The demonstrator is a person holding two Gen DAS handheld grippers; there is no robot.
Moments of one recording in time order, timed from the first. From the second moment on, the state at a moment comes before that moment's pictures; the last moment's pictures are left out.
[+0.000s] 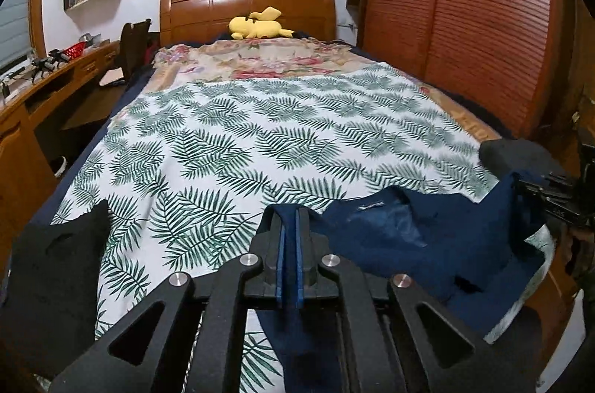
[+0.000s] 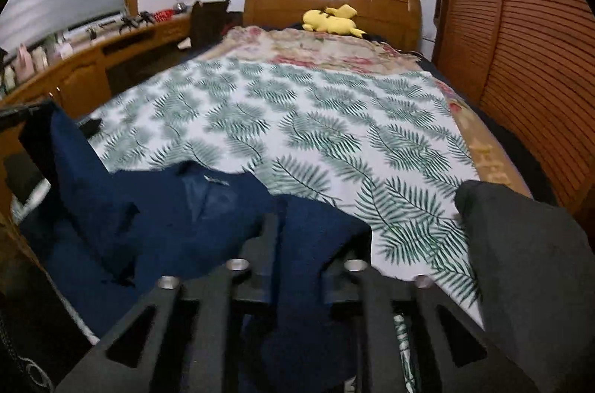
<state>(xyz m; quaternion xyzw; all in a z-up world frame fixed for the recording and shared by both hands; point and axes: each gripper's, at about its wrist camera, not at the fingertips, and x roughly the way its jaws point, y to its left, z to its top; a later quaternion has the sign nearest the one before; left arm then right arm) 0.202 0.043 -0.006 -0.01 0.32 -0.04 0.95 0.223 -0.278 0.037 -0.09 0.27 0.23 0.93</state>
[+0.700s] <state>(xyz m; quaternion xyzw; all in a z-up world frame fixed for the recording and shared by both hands) 0.163 0.020 -0.066 0.00 0.28 -0.10 0.96 0.201 -0.198 -0.019 -0.12 0.31 0.29 0.90</state>
